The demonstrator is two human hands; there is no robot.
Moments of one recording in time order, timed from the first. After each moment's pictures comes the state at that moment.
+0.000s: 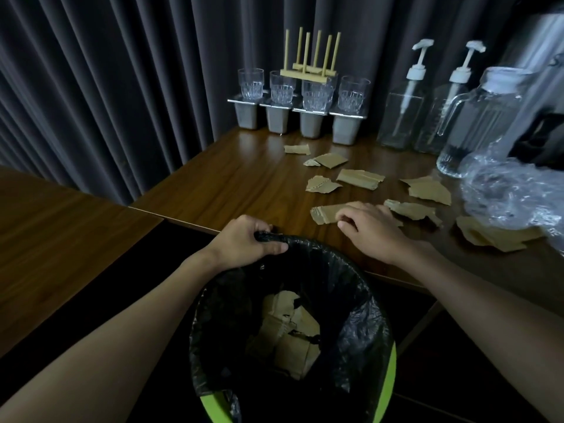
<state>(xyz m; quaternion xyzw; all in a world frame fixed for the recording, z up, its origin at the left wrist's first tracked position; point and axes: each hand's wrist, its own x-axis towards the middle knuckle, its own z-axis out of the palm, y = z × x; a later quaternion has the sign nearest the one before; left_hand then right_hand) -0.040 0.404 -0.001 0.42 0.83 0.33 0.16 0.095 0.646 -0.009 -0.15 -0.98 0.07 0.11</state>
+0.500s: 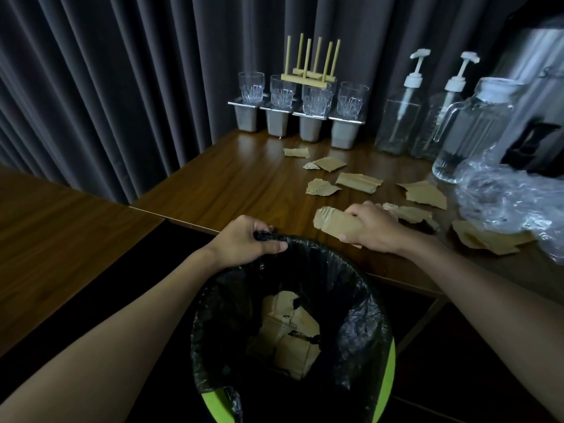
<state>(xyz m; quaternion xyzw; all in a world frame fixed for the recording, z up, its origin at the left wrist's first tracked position) -0.043 0.401 -0.002 0.41 0.81 0.38 0.20 0.091 0.651 0.009 -0.23 -0.96 0.14 0.00</state>
